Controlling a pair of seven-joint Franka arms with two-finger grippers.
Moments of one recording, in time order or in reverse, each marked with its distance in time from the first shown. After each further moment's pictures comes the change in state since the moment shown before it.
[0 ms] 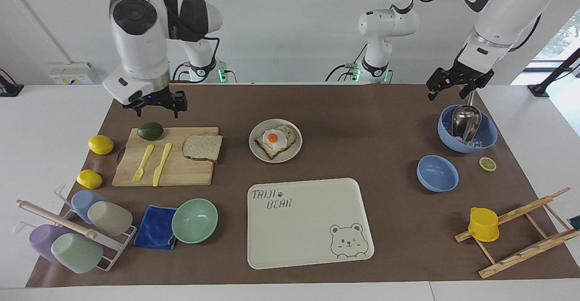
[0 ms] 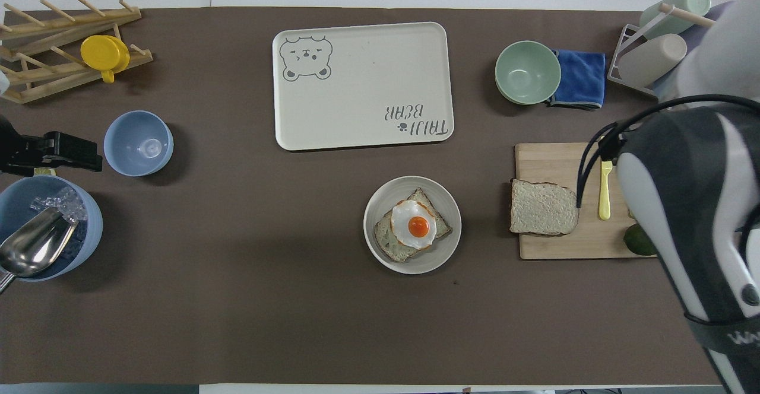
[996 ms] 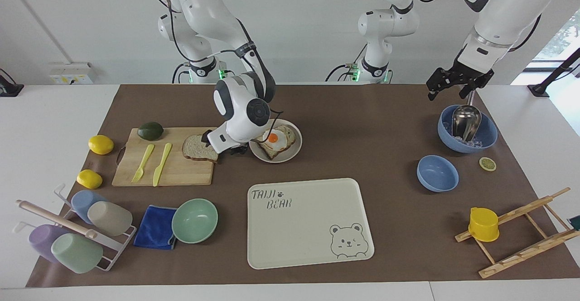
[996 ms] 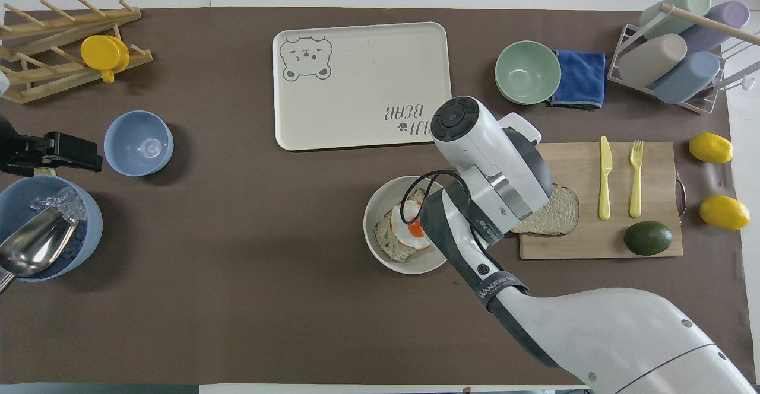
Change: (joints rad) left arm 0.000 0.000 0.000 0.000 0.000 -0.002 0.000; right arm 0.180 0.178 -0.002 -0.304 -0.033 0.274 0.533
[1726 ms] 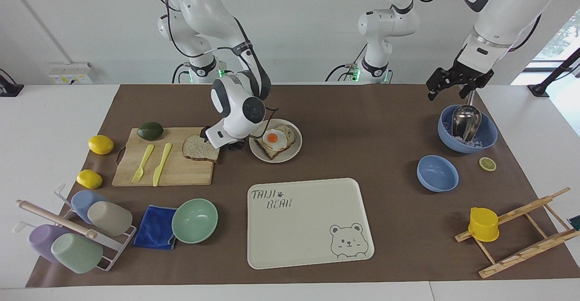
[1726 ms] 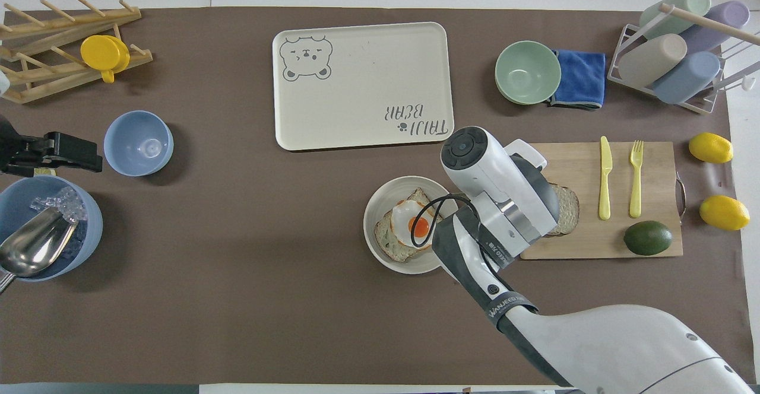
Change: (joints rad) left arm 0.000 0.000 0.000 0.000 0.000 -0.001 0.000; right arm -0.001 -0.042 0.000 -0.105 -0.012 0.040 0.001
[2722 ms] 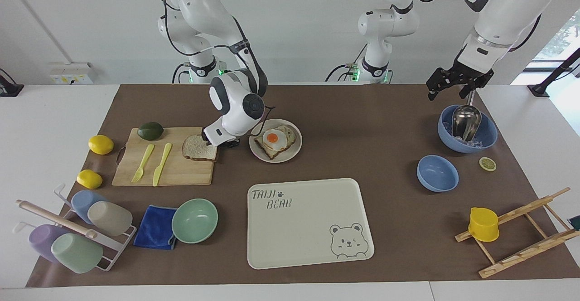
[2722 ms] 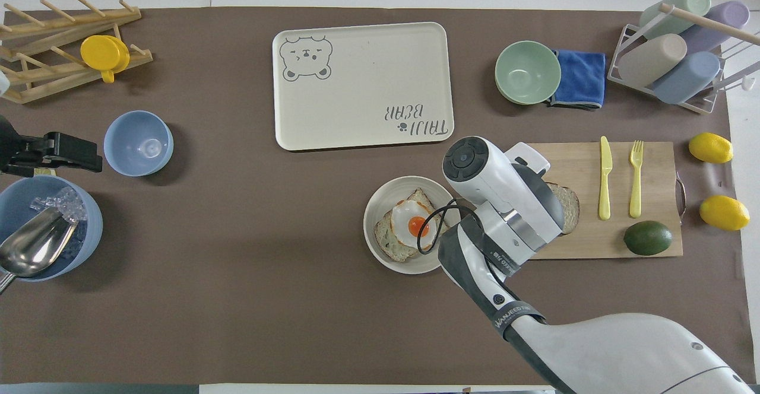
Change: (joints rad) left arm 0.000 0.000 0.000 0.000 0.000 0.000 0.000; right arm -0.006 -0.036 0.000 -0.045 -0.062 0.032 0.000
